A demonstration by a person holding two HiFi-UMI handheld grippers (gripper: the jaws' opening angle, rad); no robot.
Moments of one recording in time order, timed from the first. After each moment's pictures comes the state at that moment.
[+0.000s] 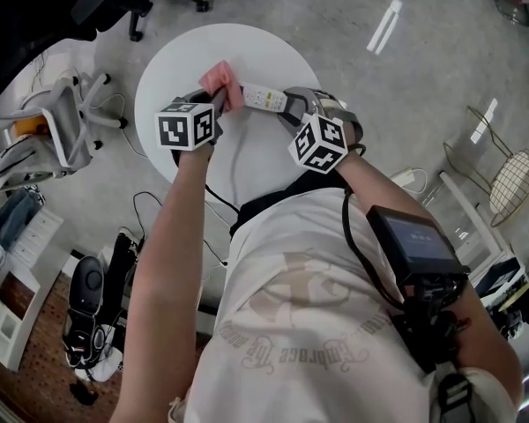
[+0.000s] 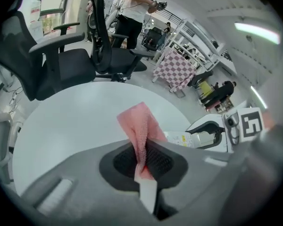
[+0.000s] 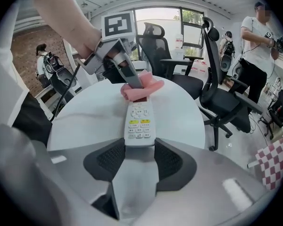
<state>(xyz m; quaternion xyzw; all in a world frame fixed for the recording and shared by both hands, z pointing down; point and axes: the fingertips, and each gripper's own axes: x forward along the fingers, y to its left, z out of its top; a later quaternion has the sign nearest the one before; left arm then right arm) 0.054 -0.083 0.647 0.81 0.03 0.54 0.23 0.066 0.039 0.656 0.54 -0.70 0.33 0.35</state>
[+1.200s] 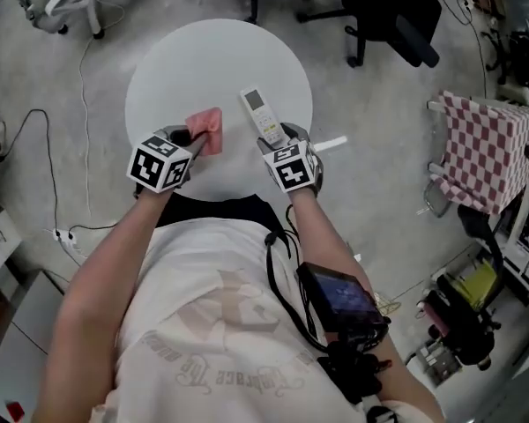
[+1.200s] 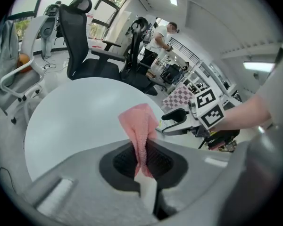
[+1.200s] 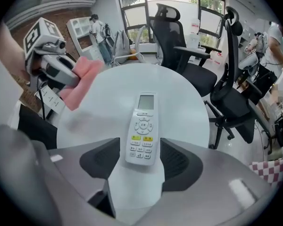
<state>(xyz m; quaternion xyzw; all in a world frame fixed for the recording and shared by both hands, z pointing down) -0.070 -0.019 0.583 0.84 -0.12 0.38 0.36 0.070 0.027 0.642 0.45 -0.69 0.36 0.44</state>
